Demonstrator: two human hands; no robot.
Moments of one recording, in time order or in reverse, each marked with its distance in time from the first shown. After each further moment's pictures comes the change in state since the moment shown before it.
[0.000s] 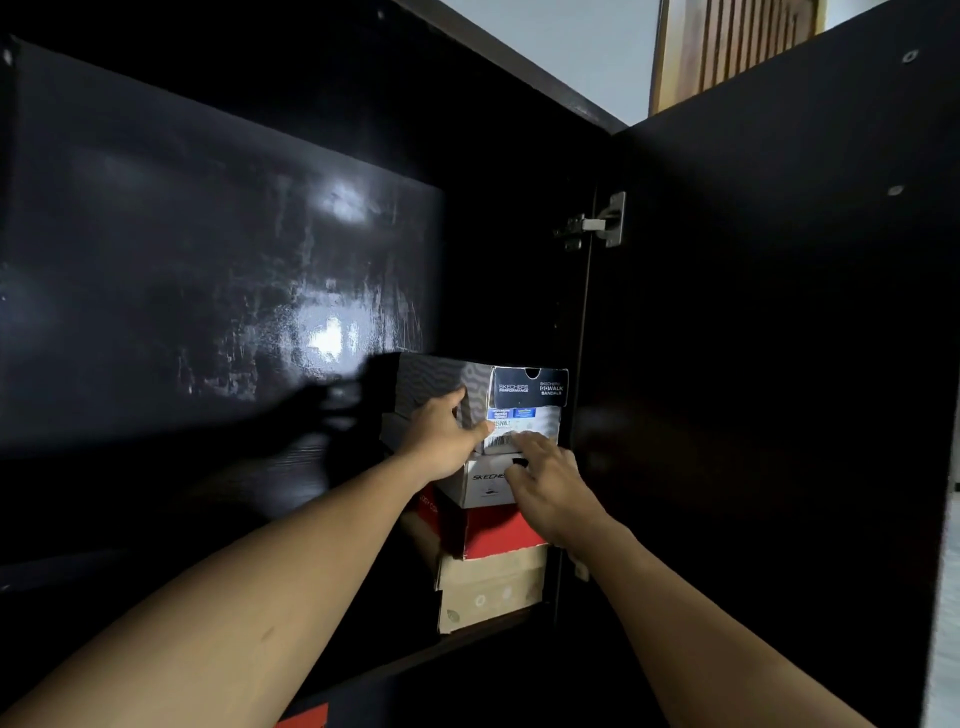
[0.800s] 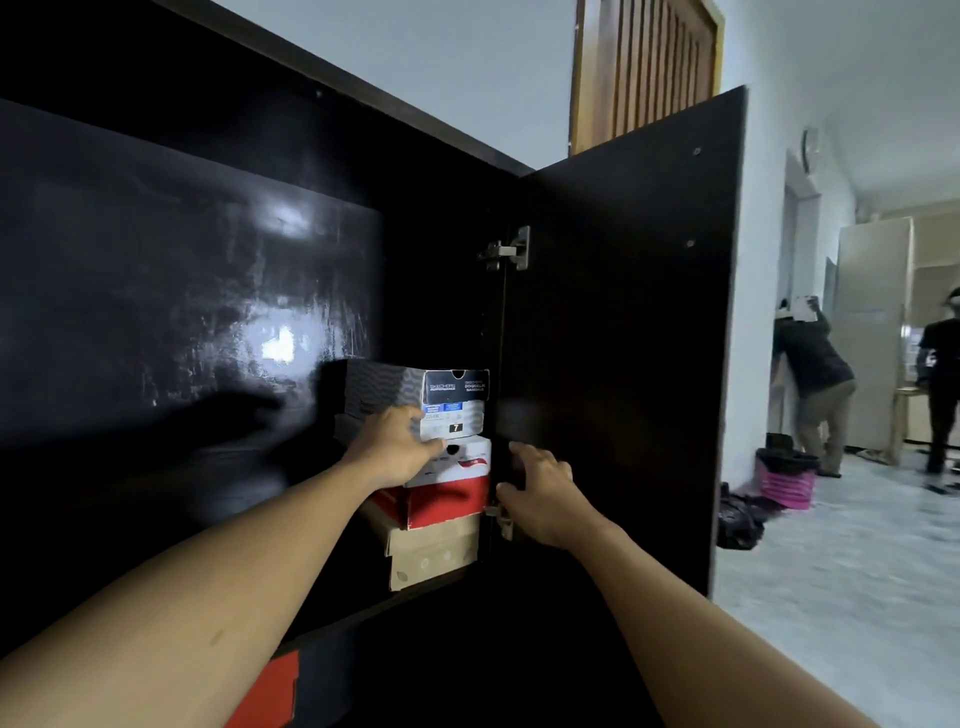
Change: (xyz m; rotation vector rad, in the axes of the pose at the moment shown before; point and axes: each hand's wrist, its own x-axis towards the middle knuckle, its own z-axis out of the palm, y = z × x) left_hand -0.080 0.051 -0.024 0.229 -0.085 0.040; right_hand -0.111 -0.019 -0.088 0.011 -0.053 0.243
